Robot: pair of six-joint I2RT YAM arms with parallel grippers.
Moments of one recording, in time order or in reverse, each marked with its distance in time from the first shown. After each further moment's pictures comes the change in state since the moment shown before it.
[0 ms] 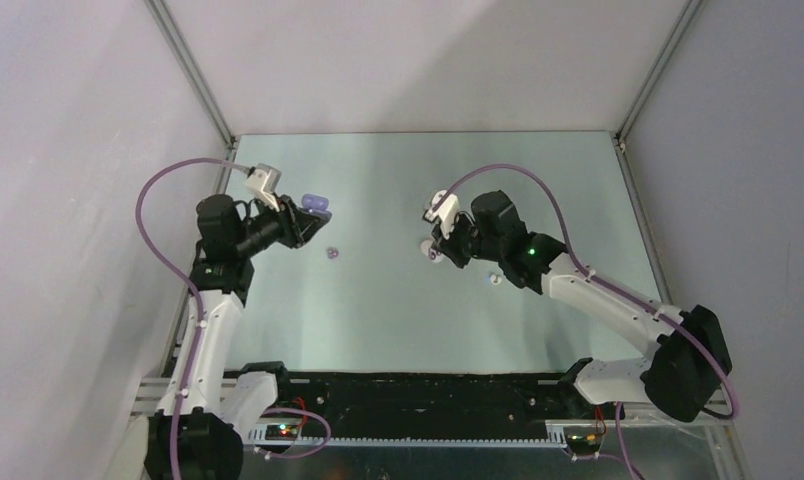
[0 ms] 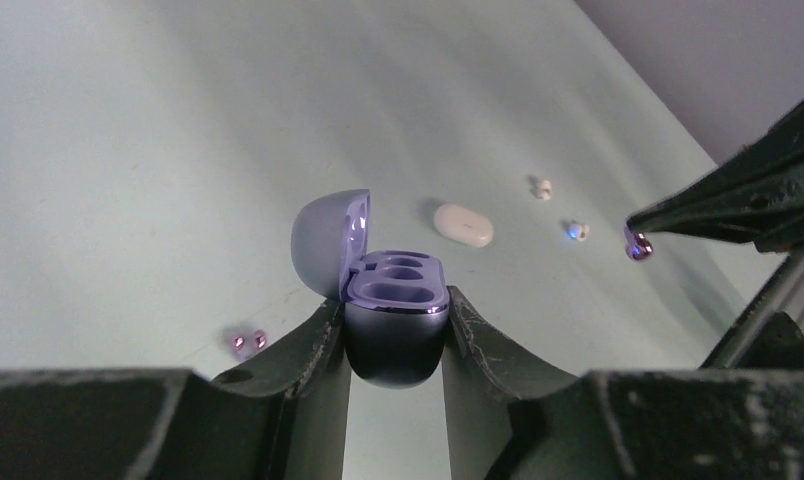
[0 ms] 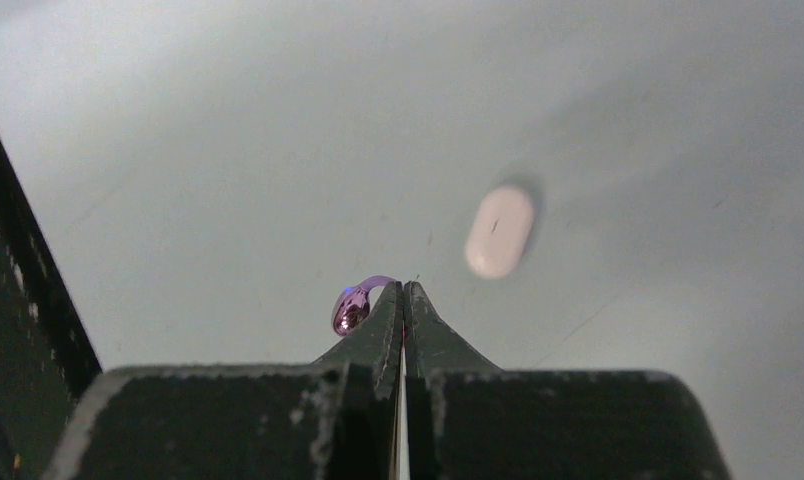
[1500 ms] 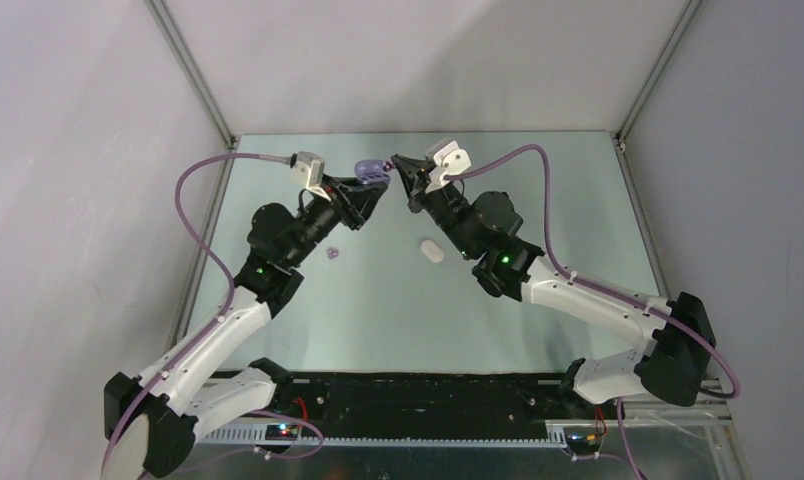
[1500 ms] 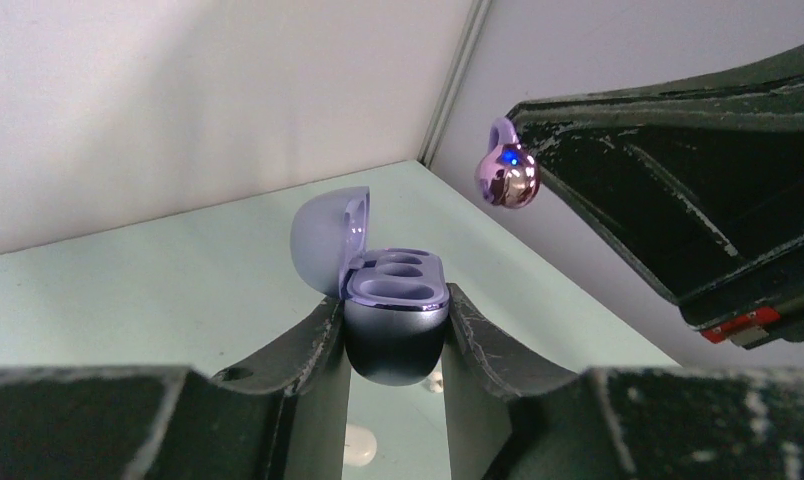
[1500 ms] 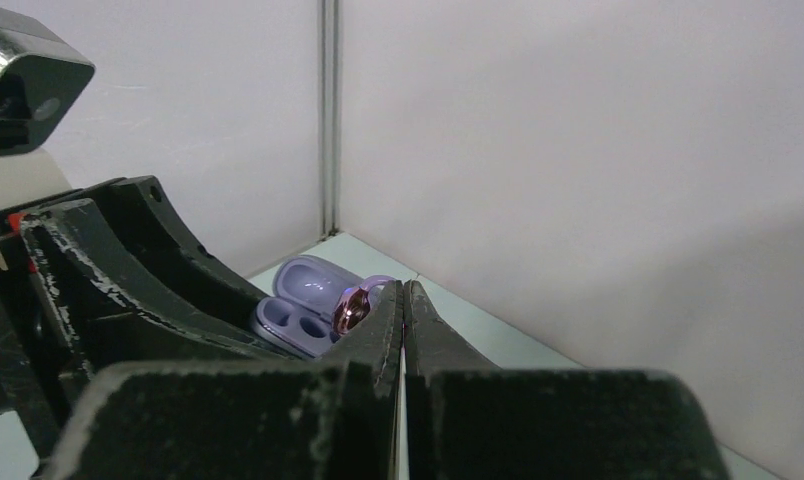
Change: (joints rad) left arm -0.601 0.060 -0.015 0.579 -0.543 -0.214; right arm 0.236 0.060 0.150 0.825 0.514 0.108
